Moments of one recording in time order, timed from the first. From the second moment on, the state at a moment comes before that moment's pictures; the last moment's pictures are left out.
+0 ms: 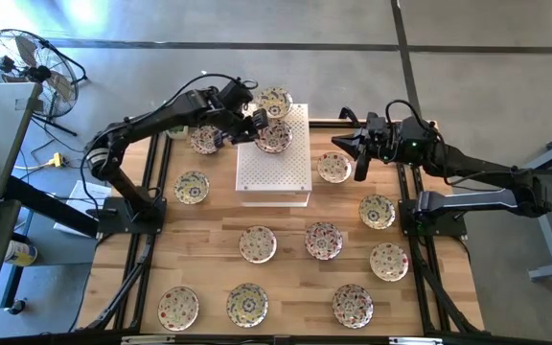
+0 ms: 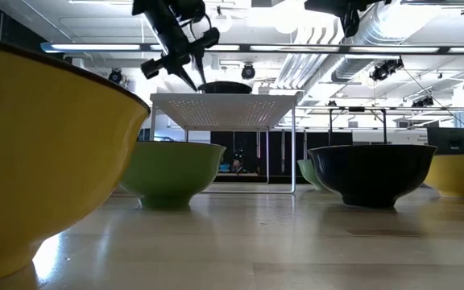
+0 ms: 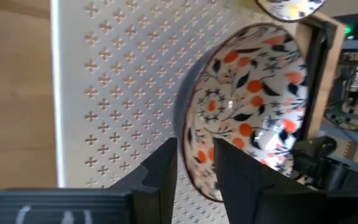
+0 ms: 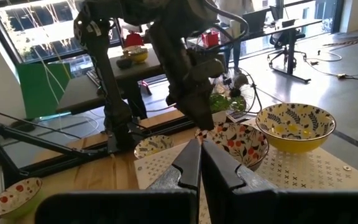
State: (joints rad) left arm 0.53 1.60 1.56 -0.91 0.14 -1.22; right arm -0.33 0.88 0.85 -0.06 -0.06 0.19
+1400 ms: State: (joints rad) left arm 0.24 1.35 1.40 -0.60 -0.11 -0.43; right arm -0.32 0.90 0.85 -0.07 -0.06 0.15
